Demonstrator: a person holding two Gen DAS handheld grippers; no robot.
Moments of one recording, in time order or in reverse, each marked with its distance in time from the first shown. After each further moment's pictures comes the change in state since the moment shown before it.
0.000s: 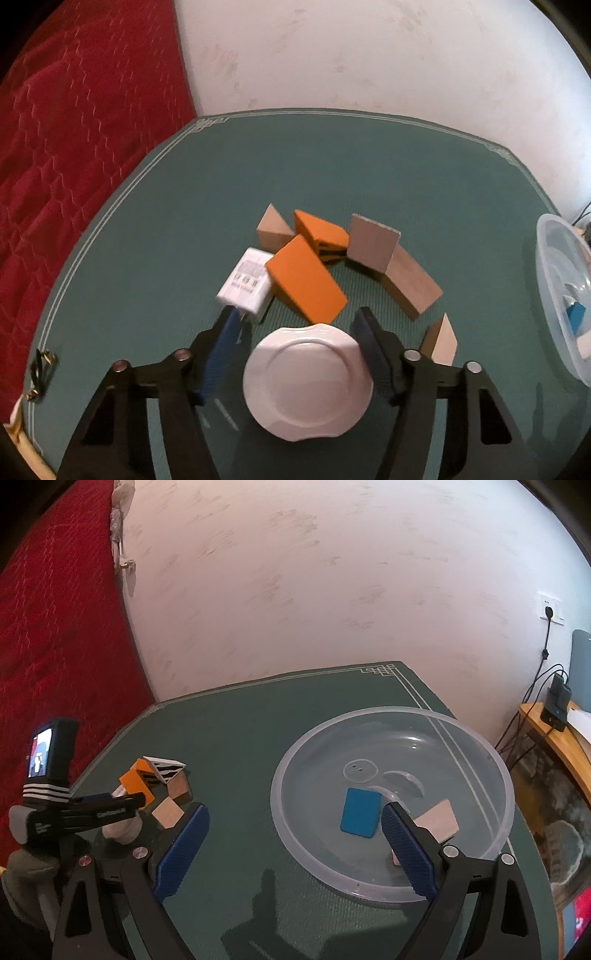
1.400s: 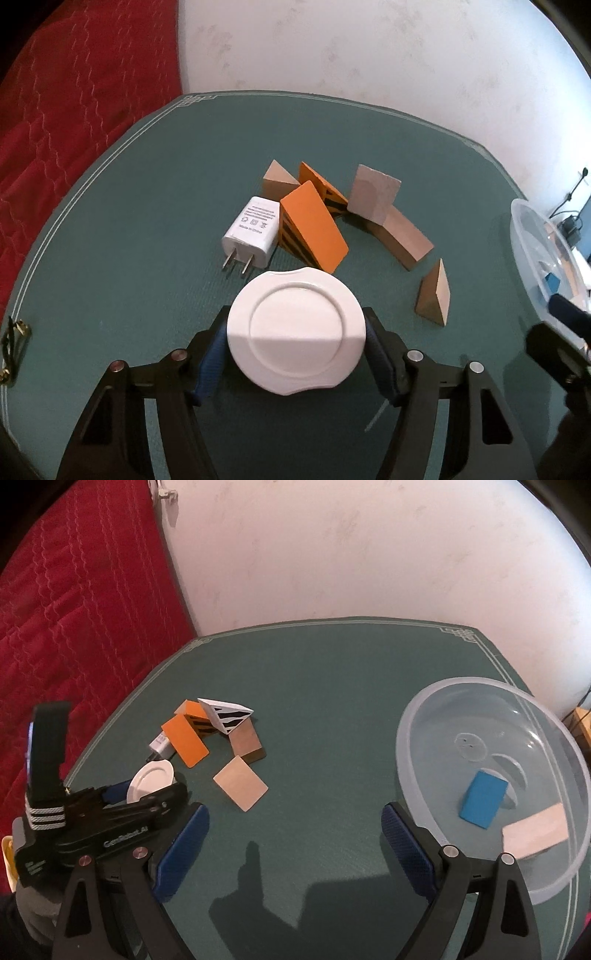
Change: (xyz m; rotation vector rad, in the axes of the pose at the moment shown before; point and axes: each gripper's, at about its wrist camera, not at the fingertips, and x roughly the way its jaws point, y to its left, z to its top) left arm -0.002 0.025 -0.026 -0.031 0.029 -0.147; right arm 0.052 0.076 0.001 -0.111 0.247 0.129
